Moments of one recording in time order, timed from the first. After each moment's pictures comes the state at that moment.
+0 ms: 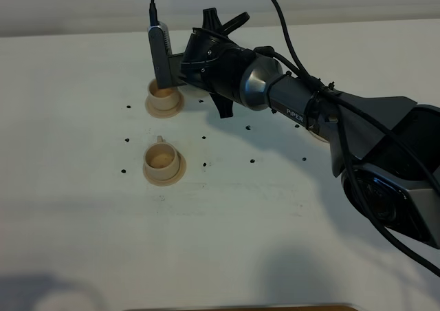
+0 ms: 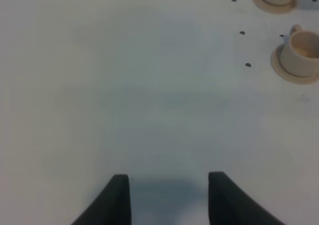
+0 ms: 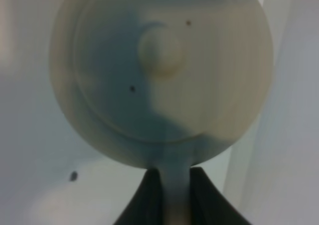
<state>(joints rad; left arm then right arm) 0.02 -0.01 -0.46 0.04 1.06 -0.08 0.70 2.45 -2.11 -0.79 0.88 -0.56</state>
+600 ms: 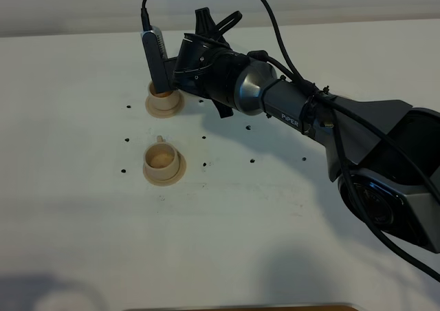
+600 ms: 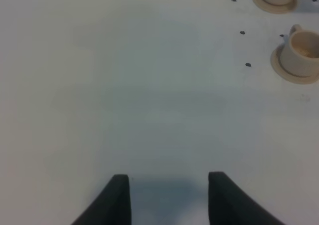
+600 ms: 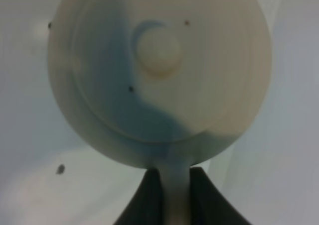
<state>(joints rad) 0.02 -0.01 -0.46 0.04 1.06 -0.08 0.72 2.45 -2.11 -0.84 0.89 -0.57</state>
